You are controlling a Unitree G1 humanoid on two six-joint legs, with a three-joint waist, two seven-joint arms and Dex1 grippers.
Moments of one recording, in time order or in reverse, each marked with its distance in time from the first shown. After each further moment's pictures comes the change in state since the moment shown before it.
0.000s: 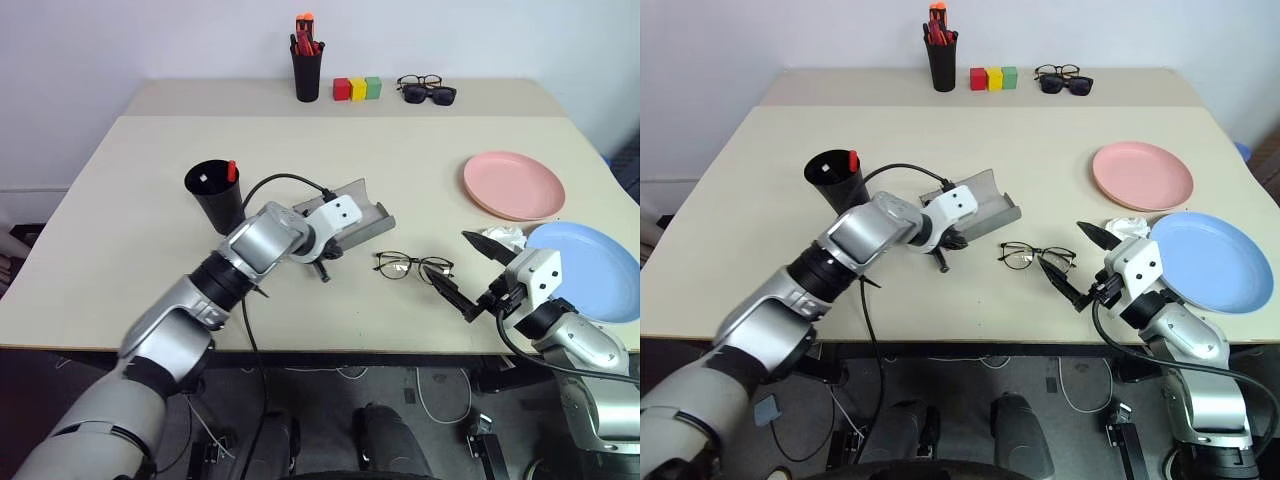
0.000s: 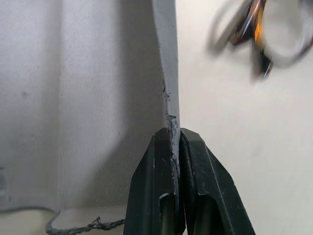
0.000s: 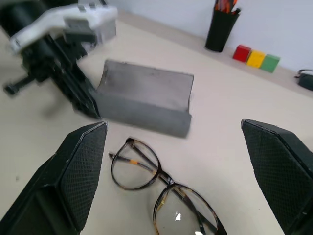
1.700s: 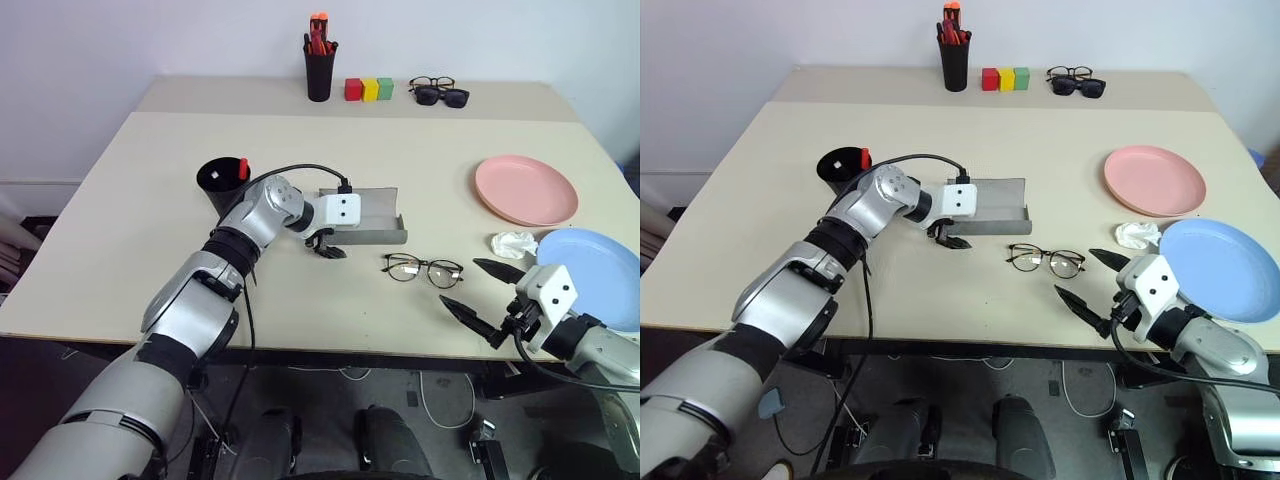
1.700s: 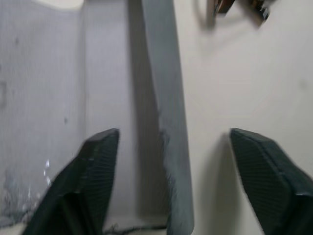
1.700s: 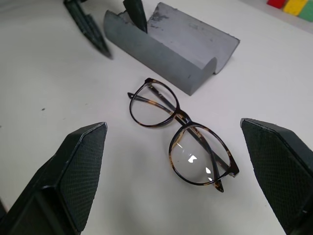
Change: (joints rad) left arm -0.147 -0.154 0.160 0.557 0.338 -0.766 -0.315; right arm 0.103 -0.118 -0.071 -0.068 0.019 0.129 0.078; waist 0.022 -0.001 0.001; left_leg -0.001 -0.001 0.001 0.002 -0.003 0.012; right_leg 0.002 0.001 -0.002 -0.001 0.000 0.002
